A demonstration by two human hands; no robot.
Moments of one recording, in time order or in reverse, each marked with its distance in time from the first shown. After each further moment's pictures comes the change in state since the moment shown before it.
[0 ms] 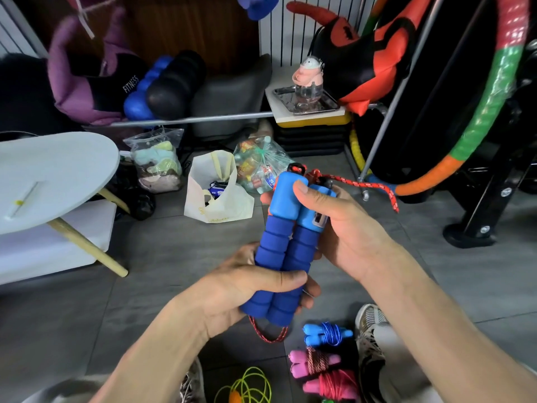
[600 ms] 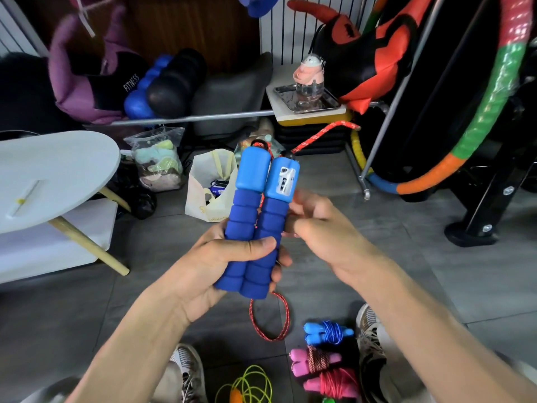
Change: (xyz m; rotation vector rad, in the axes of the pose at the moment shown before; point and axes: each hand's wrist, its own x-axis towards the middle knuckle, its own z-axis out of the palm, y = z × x) left_hand -0.007 0.013 -0.017 -0.062 0.134 0.128; right_hand 0.007 0.017 0.004 -0.436 0.027 -0.051
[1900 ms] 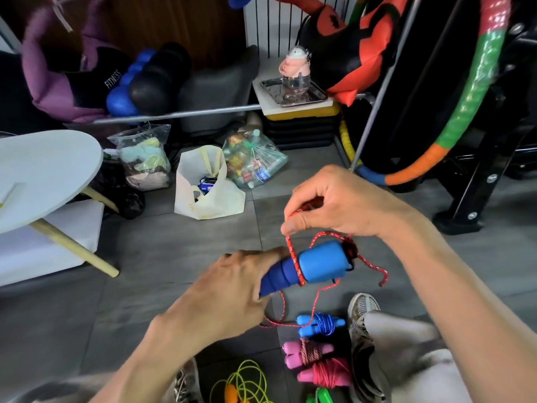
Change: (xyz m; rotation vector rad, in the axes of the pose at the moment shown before) left_hand 0.008 -0.044 0.014 1.319 0.008 0.373; right_hand 0.003 -0.026 -0.061 -0.693 -0.236 -0.244
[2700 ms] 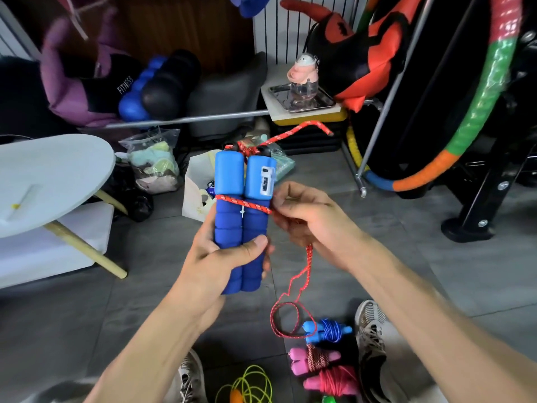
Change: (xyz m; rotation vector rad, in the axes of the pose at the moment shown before) left_hand 0.004 -0.003 -0.024 -1.272 0.358 -0.322; right_hand 0.020 0.003 0.058 0.968 0.164 0.234
